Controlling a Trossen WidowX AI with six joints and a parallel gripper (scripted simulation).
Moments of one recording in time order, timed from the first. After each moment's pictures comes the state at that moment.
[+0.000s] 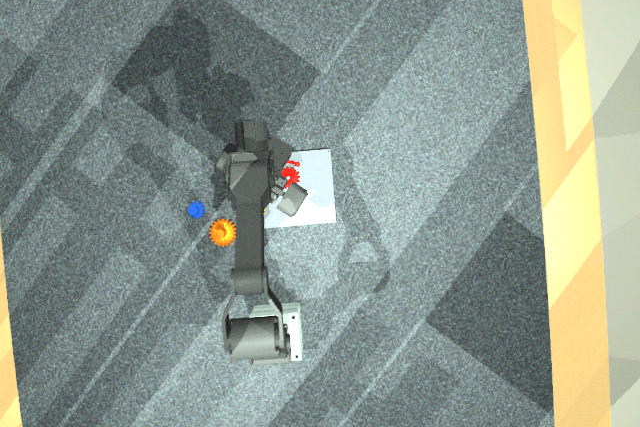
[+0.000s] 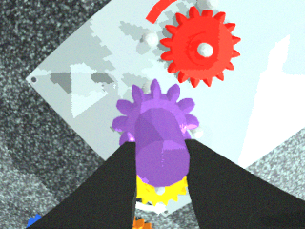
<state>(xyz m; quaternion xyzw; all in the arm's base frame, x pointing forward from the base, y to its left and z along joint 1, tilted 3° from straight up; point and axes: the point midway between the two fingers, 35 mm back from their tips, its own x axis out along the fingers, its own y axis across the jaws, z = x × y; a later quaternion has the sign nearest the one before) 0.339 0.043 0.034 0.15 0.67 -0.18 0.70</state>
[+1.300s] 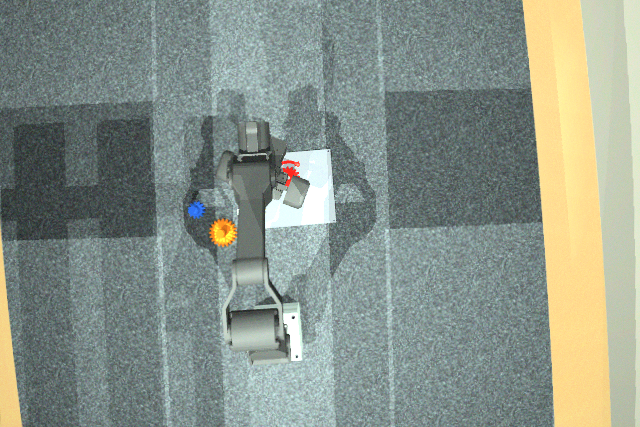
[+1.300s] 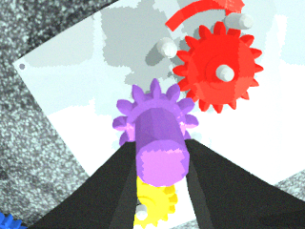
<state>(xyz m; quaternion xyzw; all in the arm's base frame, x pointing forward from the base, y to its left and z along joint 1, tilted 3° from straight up) 0.341 0.042 0.012 0.08 0.69 -0.11 0.72</state>
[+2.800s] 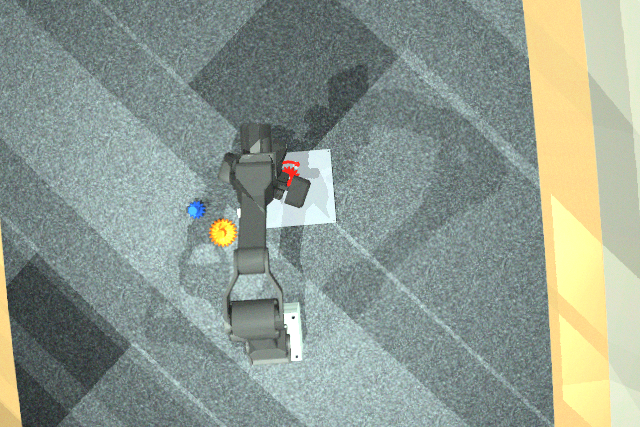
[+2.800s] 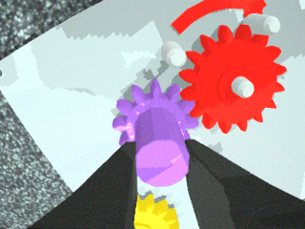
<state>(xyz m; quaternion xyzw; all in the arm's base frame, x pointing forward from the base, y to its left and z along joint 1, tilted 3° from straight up) 0.341 0.040 -0.014 0.07 0.69 -0.10 0.72</state>
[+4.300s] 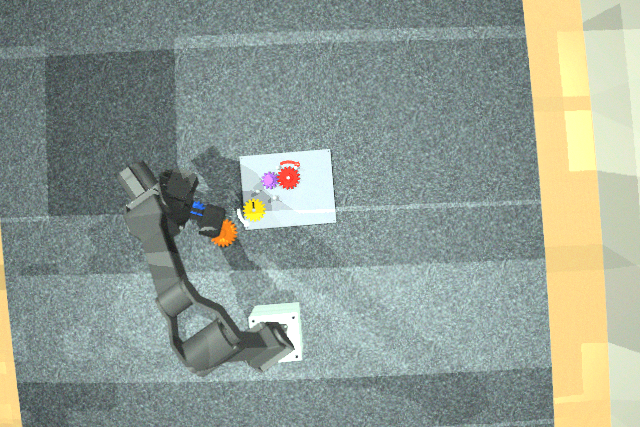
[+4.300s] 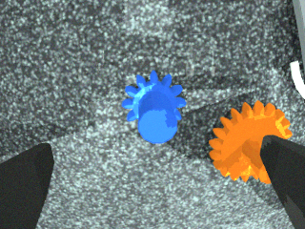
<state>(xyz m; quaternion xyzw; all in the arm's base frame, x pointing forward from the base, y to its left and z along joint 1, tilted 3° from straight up) 0.261 0.209 0.008 0.06 0.69 -0.07 0.72</state>
